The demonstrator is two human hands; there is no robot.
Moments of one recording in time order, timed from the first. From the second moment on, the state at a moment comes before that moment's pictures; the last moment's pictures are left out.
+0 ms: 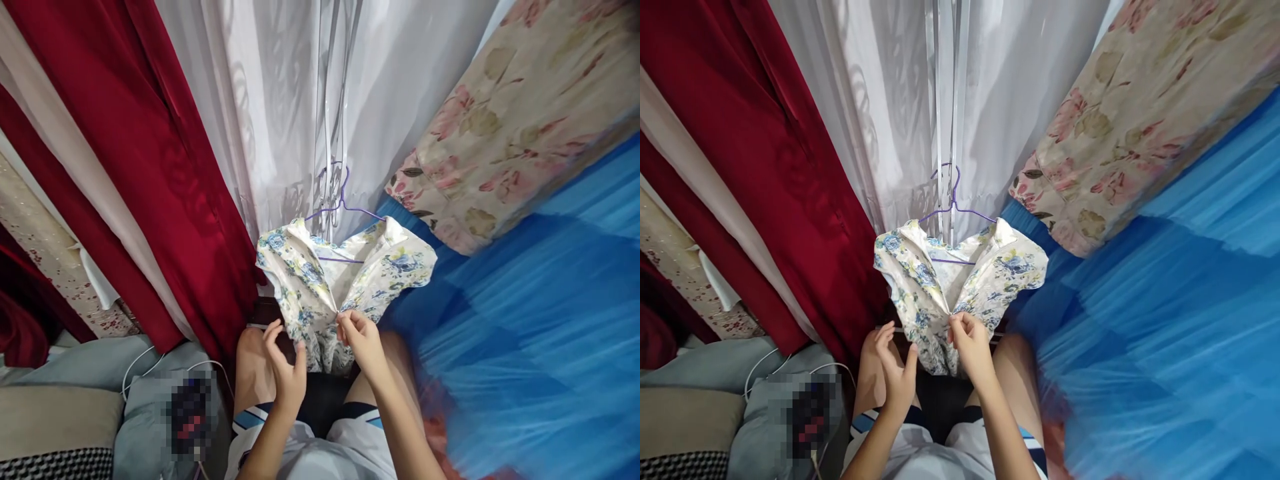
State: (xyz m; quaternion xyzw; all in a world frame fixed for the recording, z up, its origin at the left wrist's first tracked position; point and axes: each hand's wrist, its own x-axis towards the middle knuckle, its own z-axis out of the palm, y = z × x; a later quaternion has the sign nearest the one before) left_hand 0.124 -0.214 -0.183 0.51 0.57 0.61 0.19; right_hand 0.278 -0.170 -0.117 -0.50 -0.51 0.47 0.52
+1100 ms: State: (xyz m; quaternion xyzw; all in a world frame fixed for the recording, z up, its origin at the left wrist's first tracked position) left_hand 0.148 -0.075 0.016 0.79 0.32 0.51 0.09; right_hand 0.301 -0.103 0.017 -0.42 -0.56 0.37 0.61
